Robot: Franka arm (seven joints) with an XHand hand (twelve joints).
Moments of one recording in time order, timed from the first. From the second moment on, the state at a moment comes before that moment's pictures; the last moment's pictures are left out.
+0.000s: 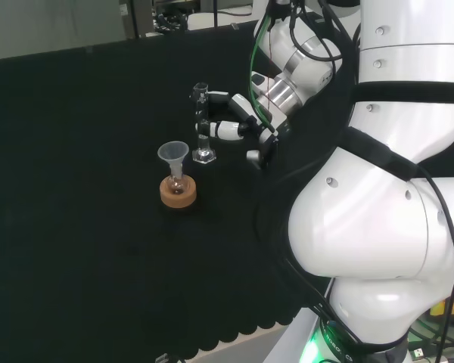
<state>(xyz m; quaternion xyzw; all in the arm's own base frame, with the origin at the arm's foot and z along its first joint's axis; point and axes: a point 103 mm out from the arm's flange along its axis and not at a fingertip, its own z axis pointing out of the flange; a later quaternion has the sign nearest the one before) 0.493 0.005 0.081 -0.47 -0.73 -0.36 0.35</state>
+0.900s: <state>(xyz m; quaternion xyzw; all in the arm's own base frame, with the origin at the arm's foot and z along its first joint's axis) 0.498 0.010 0.071 -0.46 -0.71 -0.38 0.37</state>
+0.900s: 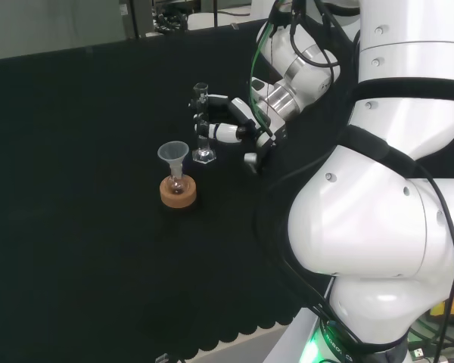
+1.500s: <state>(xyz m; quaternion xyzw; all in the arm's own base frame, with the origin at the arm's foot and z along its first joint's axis) 0.502 0.012 0.069 -0.47 -0.70 -0.38 0.38</state>
